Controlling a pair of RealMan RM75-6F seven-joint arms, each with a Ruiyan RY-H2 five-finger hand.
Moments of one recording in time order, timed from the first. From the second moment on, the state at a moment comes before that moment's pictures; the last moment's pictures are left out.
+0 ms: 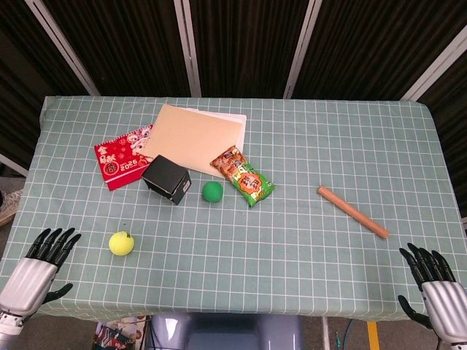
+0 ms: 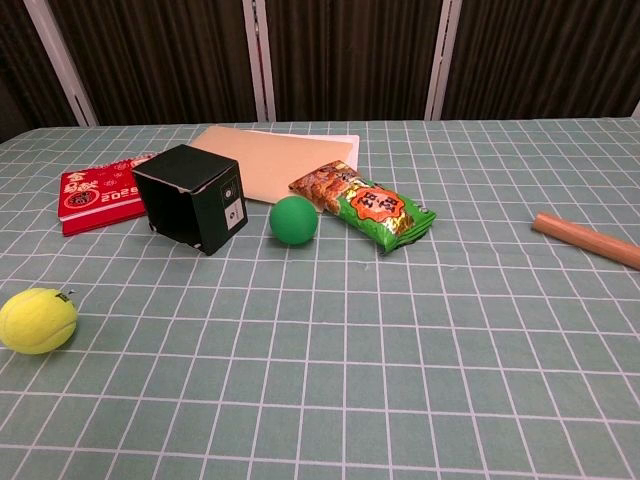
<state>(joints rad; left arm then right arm) -0.06 -1.14 0.11 -1.55 1.77 1.52 0.16 -0.06 -0.92 -0.10 -1.78 -1.71 1.51 -0.02</state>
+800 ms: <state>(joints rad) -0.10 -1.19 0.13 -1.46 1.86 1.50 0.14 -0.02 -0.92 -0.08 -1.75 -1.64 1.46 0.04</state>
